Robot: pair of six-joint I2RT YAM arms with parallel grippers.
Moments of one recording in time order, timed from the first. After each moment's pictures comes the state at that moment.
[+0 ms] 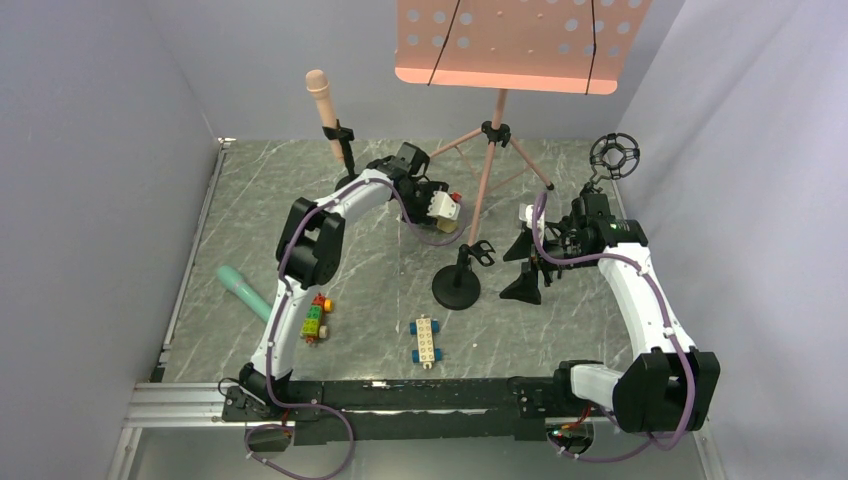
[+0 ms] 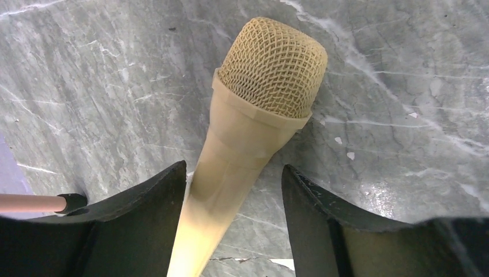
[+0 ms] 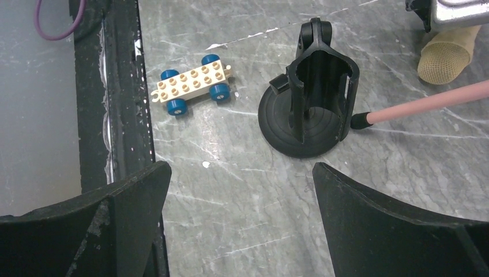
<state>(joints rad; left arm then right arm) -0.54 2.39 2.01 -0.66 0.47 1.35 0.01 1.19 1.01 -1.13 -1.08 -1.09</state>
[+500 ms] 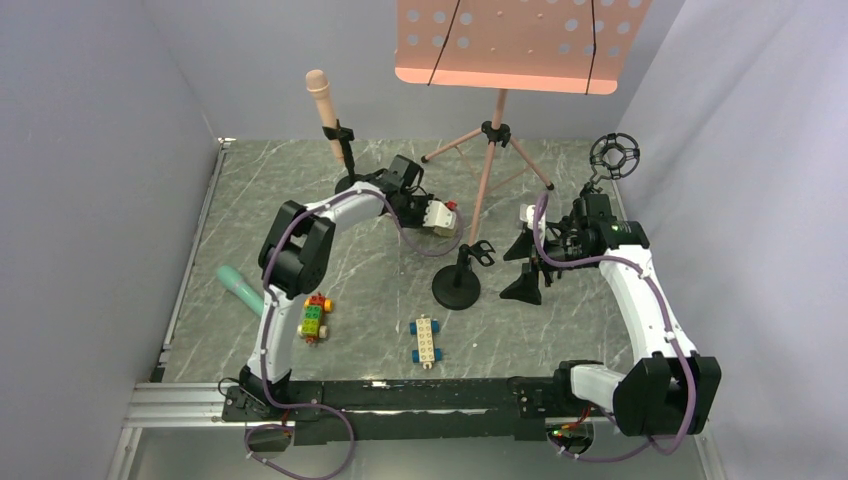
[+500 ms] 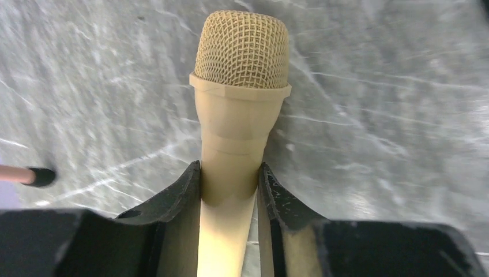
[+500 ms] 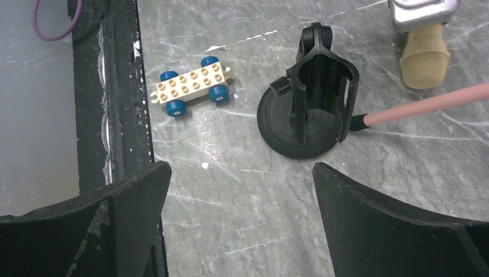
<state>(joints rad) -0.55 2.25 1.75 -0.49 0.44 1.28 0.01 1.17 1.01 -1.12 -1.09 -1.08</state>
